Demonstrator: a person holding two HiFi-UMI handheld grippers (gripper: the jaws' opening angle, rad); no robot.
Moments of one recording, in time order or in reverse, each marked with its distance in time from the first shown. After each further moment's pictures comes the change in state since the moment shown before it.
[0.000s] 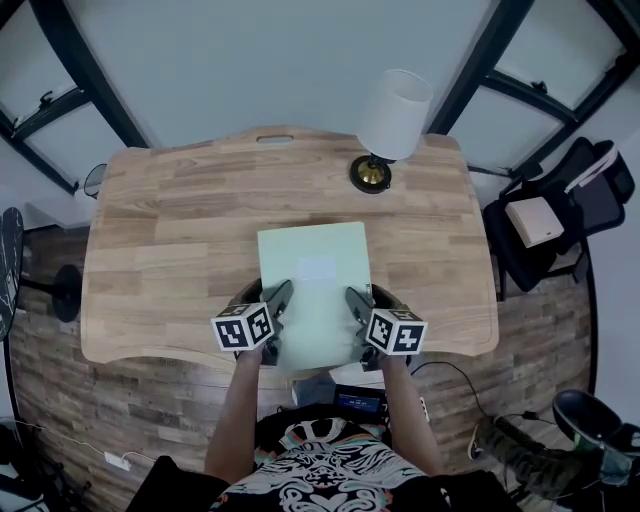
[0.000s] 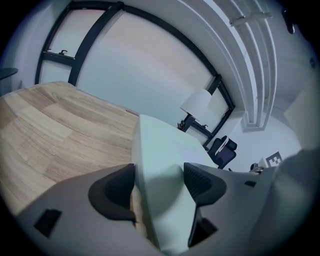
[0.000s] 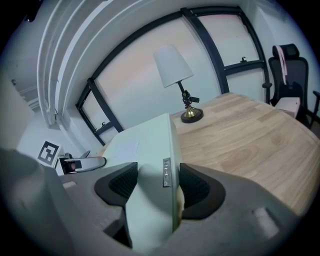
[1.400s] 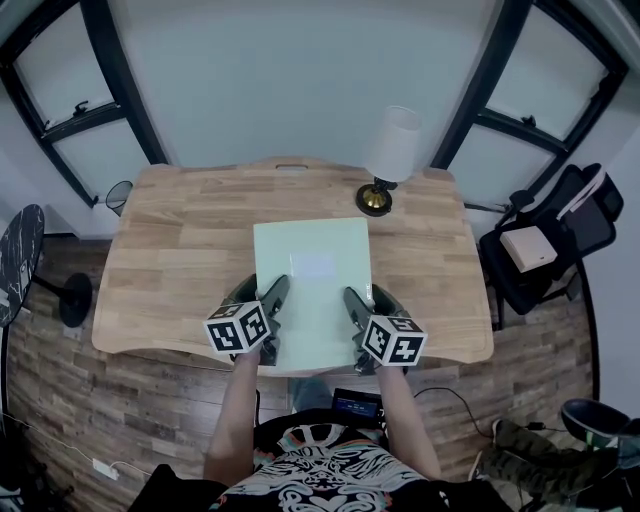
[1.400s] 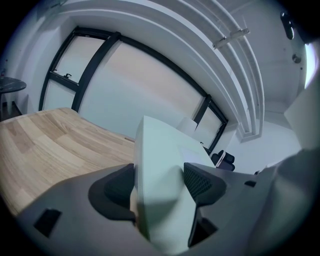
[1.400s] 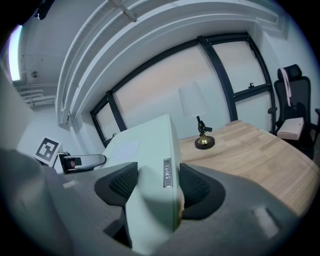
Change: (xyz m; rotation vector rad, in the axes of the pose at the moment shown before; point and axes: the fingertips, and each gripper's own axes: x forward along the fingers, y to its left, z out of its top) left arm -0.093 -0.036 0.063 0.043 -0.232 -0.003; right arm -0.066 0.080 0.046 -0.126 -0.214 0.062
